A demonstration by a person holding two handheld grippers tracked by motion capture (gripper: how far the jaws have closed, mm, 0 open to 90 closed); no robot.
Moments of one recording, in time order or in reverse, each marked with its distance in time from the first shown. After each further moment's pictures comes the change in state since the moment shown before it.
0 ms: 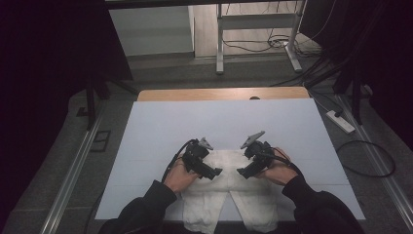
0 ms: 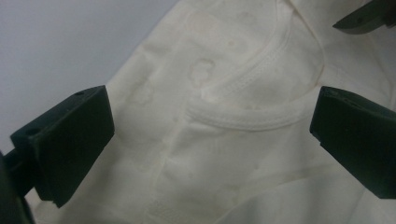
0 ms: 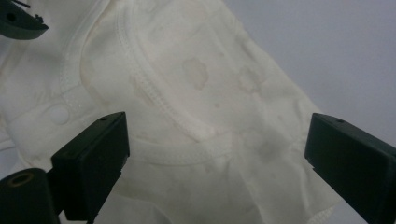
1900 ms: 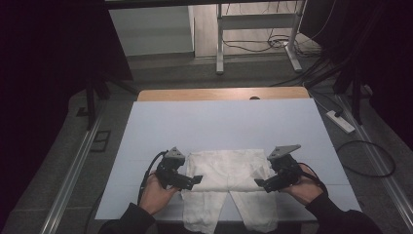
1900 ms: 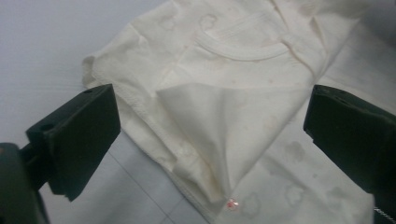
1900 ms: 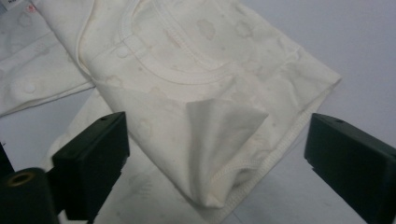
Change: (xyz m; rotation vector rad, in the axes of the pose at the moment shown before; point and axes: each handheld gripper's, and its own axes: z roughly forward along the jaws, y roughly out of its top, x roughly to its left) left arm -0.012 -0.061 -0.064 -0.125 0.026 -0.174; right arm 0.009 -0.061 -0.060 -0.136 0.024 0.101
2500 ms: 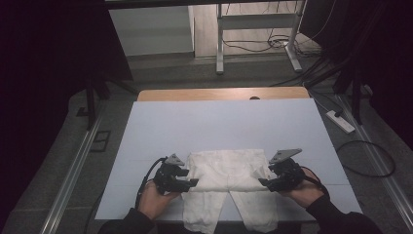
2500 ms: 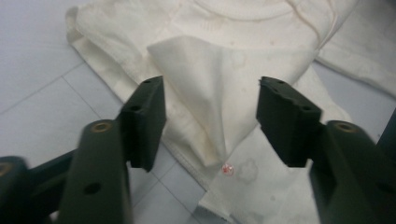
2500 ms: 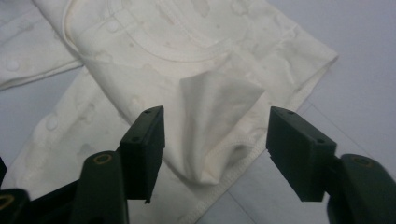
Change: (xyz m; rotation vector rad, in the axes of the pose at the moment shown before) left arm -0.004 -0.017 0.000 0.054 -0.012 -0.013; right arm 0.000 -0.011 0.000 0.025 -0.029 -0.015
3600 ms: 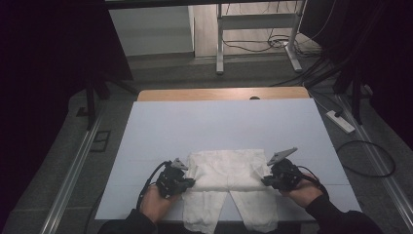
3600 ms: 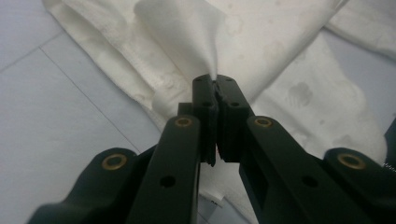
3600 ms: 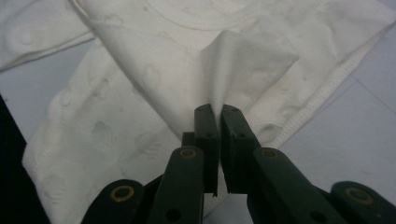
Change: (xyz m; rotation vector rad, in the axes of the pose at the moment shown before) left arm -0.010 -0.004 0.010 0.115 0.035 0.015; right arm -0.003 -0.004 0.011 0.104 0.103 0.020
